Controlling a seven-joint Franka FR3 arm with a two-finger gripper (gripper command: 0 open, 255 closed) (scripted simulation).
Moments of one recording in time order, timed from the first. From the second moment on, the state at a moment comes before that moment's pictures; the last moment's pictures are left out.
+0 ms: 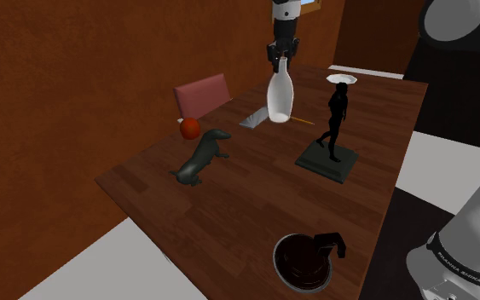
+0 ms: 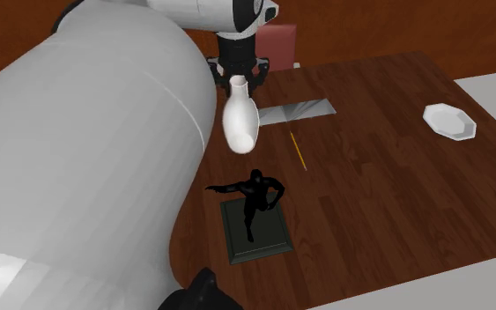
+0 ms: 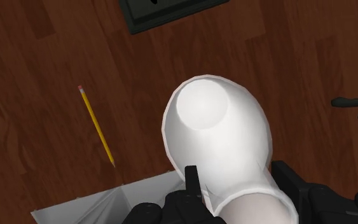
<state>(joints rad) -0.06 0.38 -0.17 -1.29 0.06 1.71 -0.13</state>
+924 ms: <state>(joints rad) -0.09 0.48 -0.17 -0.93 0.08 1.46 -0.13</state>
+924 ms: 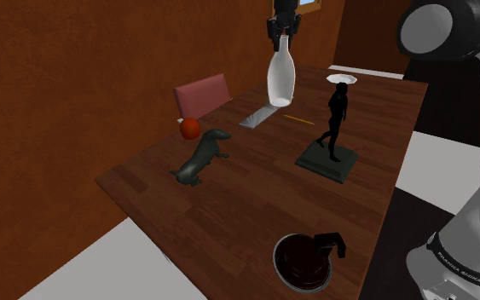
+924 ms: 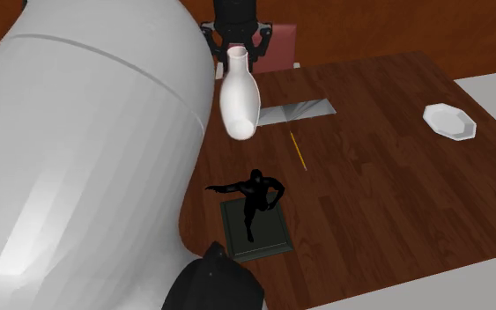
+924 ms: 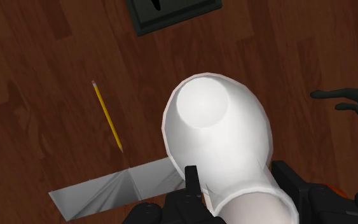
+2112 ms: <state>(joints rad) 0.13 0.22 -0.10 -1.15 0.01 1.43 0.12</state>
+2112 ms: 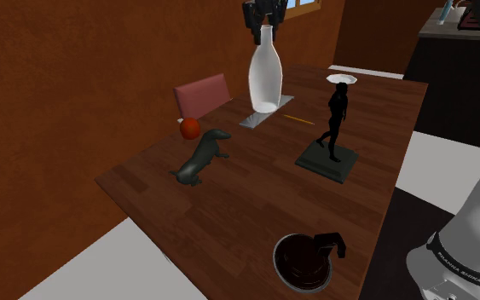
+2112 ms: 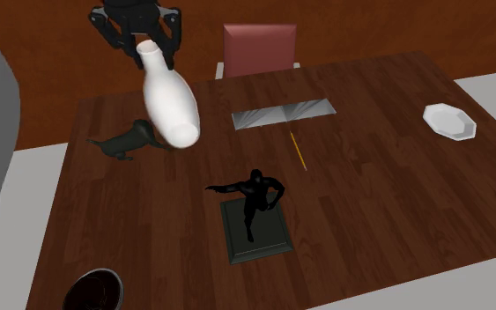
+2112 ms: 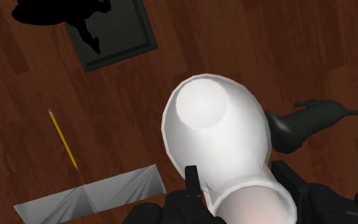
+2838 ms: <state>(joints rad) 0.29 0.17 -0.01 -1.14 -0.02 1.35 0.37</state>
